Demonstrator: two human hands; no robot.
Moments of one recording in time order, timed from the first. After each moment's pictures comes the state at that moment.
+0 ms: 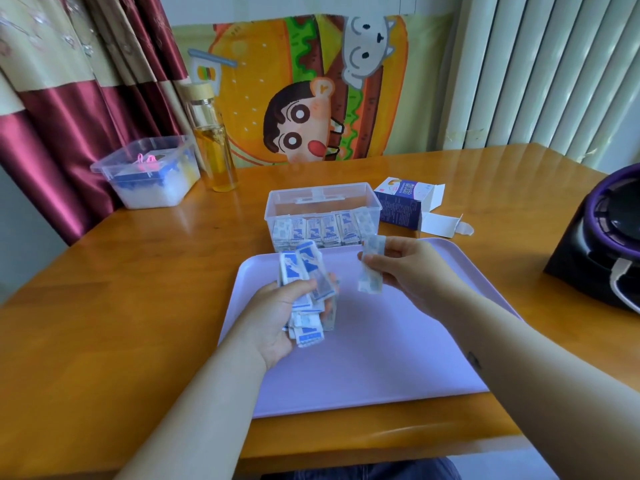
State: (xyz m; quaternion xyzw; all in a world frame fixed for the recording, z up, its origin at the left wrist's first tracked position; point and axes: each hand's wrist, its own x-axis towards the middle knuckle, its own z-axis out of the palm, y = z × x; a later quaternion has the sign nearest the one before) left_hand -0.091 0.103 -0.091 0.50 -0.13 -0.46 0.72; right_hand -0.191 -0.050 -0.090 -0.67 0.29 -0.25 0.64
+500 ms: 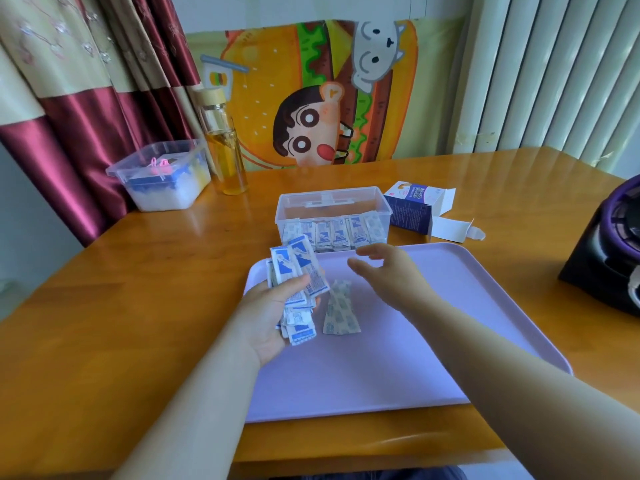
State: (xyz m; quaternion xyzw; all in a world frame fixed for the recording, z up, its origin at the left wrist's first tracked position) left_hand -0.074 0.114 -0.088 0.52 -0.13 -0.40 0.74; right_hand -0.164 -0.034 -0.094 -0.81 0.34 -0.21 0.43
